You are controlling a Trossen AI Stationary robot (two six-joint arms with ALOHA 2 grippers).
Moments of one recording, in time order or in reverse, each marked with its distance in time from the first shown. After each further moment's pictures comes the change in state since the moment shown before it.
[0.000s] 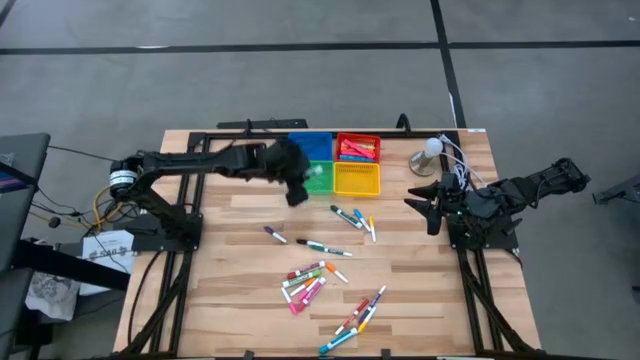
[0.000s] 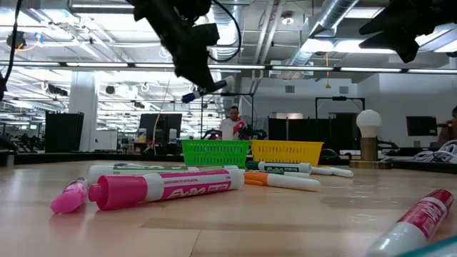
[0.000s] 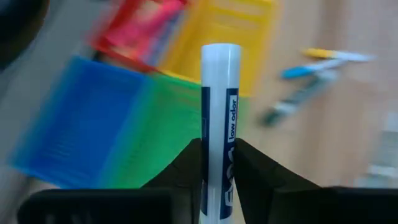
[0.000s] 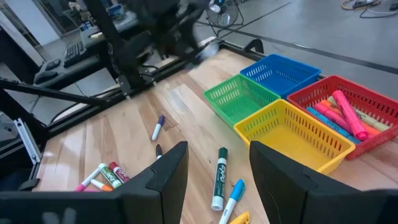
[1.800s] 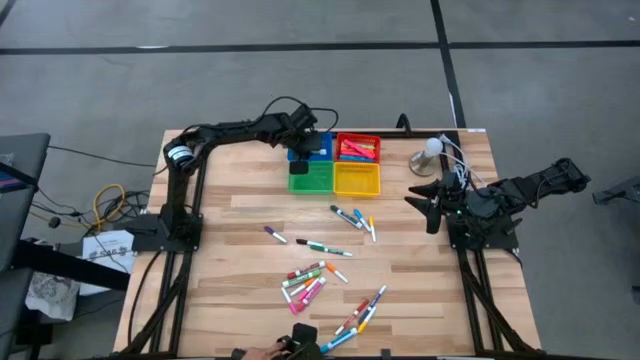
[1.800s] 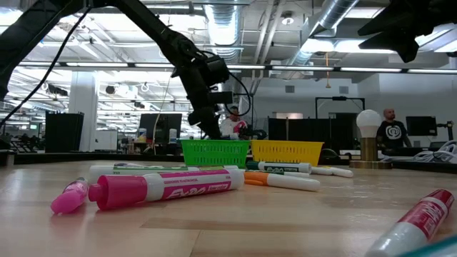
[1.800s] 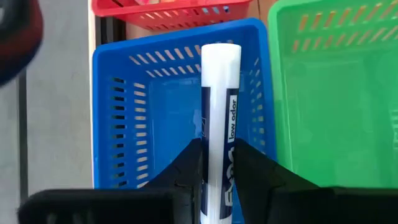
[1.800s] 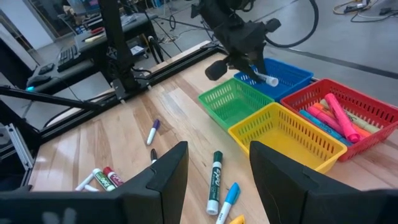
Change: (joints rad) left arm 0.317 0.470 0.292 -0.038 0.166 0.660; right arm -0.002 0.000 0.000 0.000 0.026 0.000
